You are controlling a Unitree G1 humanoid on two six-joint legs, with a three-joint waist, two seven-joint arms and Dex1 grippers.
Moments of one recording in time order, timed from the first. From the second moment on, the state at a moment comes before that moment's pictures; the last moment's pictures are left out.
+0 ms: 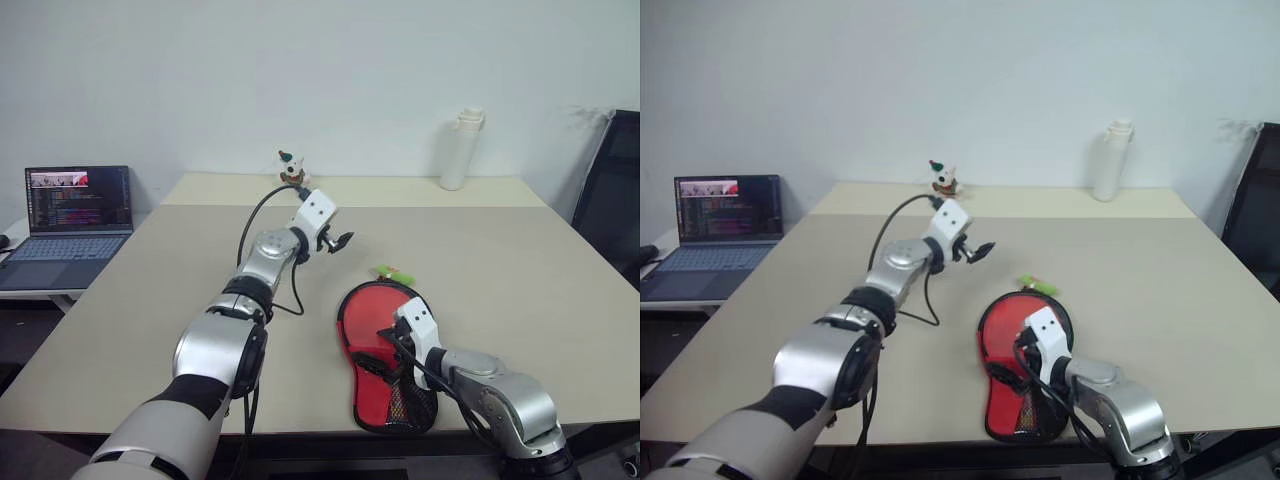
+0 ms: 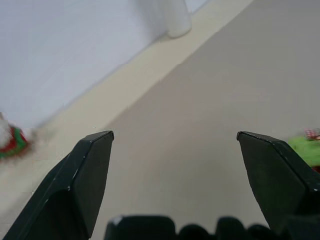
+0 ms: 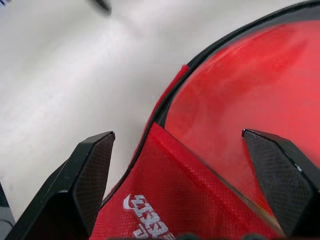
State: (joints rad) left arm -1.20 0.26 0.06 1.32 0.13 -0.28 -0.61; right arm -0.28 -0.25 0.13 -0.37 0.30 0.97 0.51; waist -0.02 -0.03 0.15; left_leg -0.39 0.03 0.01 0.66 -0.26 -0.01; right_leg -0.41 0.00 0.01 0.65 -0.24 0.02
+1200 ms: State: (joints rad) left arm -0.89 0.19 -0.15 1.00 -0.02 -0.17 -1.14; right arm -0.39 -0.68 -0.17 -0.42 0.56 0.98 0.65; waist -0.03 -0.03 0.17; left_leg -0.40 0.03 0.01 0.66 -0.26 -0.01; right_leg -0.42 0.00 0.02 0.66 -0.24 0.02
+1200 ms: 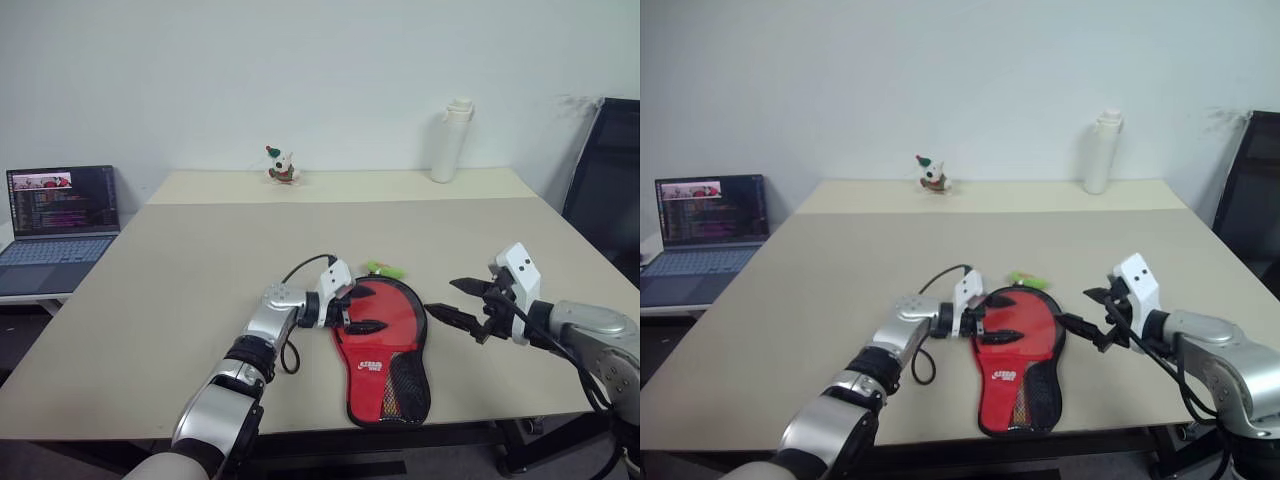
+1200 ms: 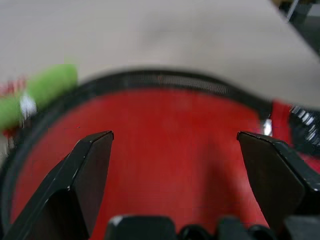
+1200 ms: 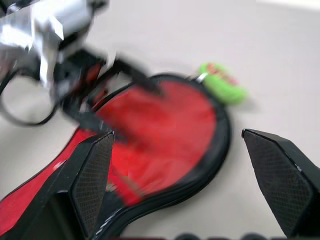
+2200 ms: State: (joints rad) left arm -0.91 0.17 -0.15 1.09 0.01 -0.27 -1.04; right arm -0.96 -0.33 0.15 0.90 0.06 0.16 0.63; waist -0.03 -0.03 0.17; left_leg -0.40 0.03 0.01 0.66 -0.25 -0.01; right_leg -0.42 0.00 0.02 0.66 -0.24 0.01
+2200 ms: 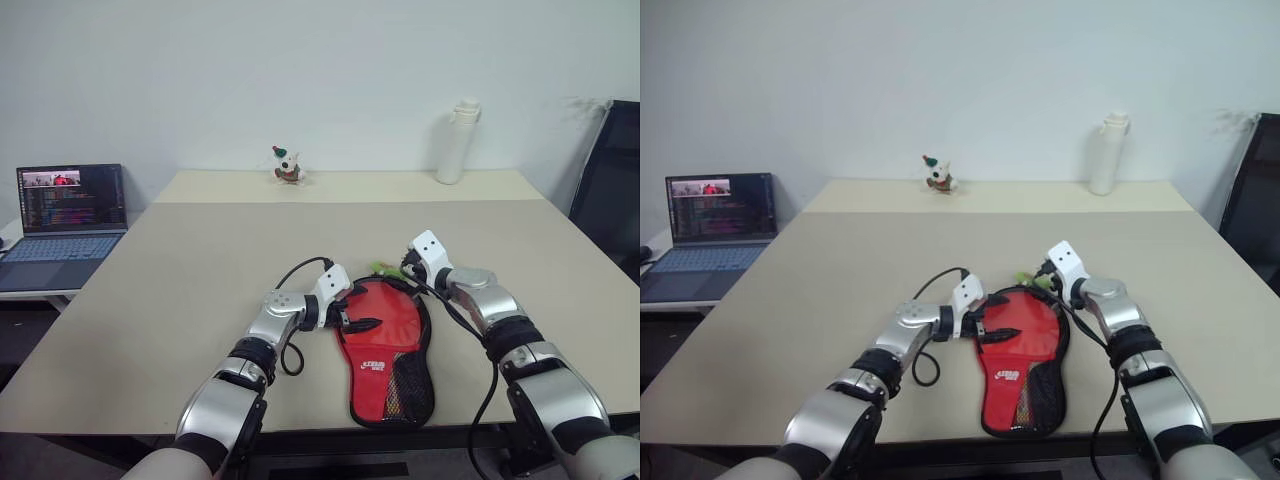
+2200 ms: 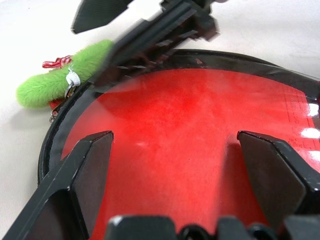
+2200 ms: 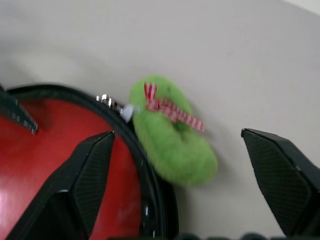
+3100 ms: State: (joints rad) left arm -0.92 0.14 -0.15 1.10 0.04 -0.27 -1.03; right arm -0.91 -0.49 0.16 0.85 -0.12 0.09 0.65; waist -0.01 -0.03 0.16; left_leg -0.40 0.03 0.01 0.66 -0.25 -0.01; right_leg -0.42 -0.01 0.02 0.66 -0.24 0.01
